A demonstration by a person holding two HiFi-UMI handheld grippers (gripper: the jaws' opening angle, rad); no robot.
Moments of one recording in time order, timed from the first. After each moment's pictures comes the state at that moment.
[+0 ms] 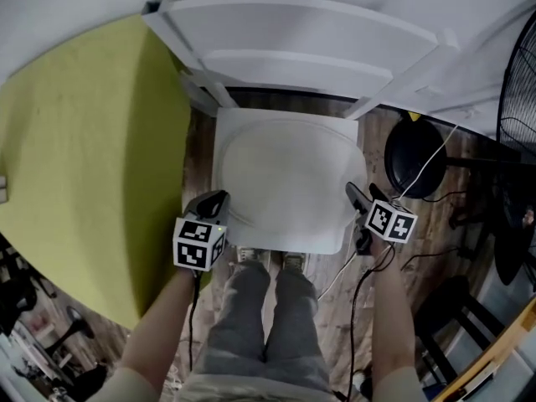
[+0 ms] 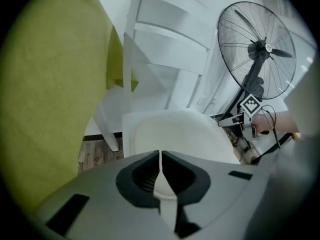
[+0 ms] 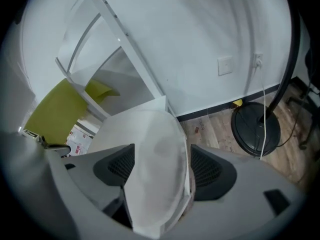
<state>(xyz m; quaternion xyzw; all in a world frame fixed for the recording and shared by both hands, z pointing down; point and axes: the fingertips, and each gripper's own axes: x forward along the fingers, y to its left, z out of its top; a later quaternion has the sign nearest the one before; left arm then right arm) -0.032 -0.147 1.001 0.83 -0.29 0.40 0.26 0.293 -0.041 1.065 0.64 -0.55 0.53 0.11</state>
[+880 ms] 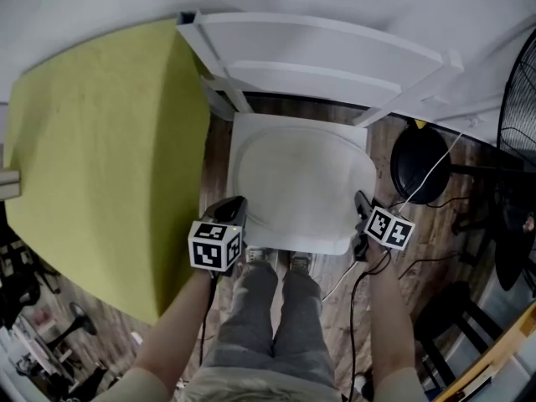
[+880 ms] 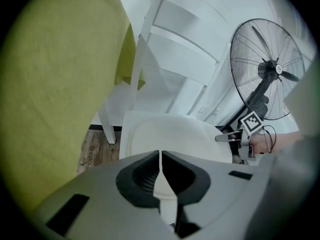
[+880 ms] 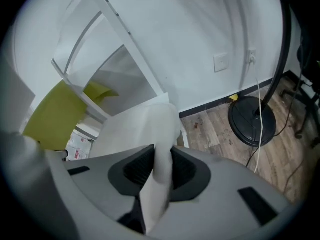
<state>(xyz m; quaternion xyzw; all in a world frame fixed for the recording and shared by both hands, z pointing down) -0.028 -0.139 0.986 0.80 -0.32 0.37 0.34 0.275 -0.037 1.055 0.65 -0.52 0.54 0.11</state>
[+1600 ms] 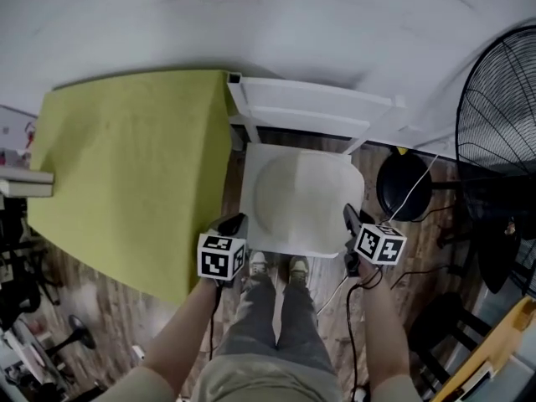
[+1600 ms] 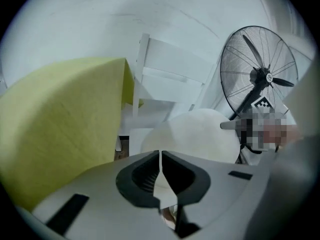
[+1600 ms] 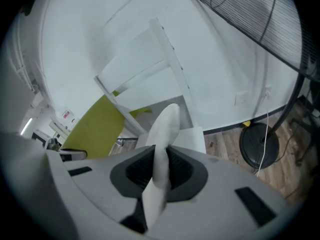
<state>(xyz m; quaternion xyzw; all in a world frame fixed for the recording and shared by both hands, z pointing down) -0.049 -0.135 0.862 0.81 -0.33 0.38 0.31 0.225 -0.067 0.873 0.63 -0.60 0.48 0.11</state>
